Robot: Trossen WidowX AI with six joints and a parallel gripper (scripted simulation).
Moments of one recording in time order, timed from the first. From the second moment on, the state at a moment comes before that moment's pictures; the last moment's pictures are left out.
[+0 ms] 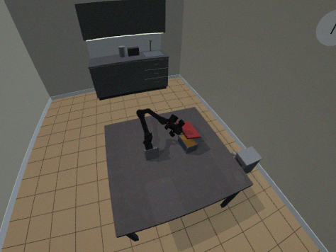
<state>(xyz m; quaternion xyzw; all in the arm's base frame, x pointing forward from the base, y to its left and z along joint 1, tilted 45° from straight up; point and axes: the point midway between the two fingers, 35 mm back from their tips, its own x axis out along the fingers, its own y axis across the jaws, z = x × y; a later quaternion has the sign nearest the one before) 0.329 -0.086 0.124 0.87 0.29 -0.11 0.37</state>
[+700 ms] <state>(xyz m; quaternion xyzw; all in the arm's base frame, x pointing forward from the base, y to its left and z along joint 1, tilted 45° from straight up) 0.327 -0.056 0.153 0.87 0.29 -0.11 0.37</state>
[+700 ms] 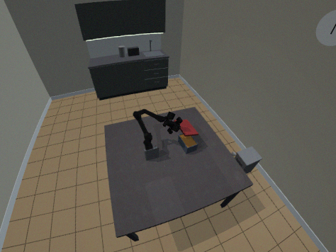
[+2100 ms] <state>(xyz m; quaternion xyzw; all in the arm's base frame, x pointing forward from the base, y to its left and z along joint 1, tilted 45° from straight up) 0.321 0.005 0.208 0.87 0.29 -0.12 0.37</state>
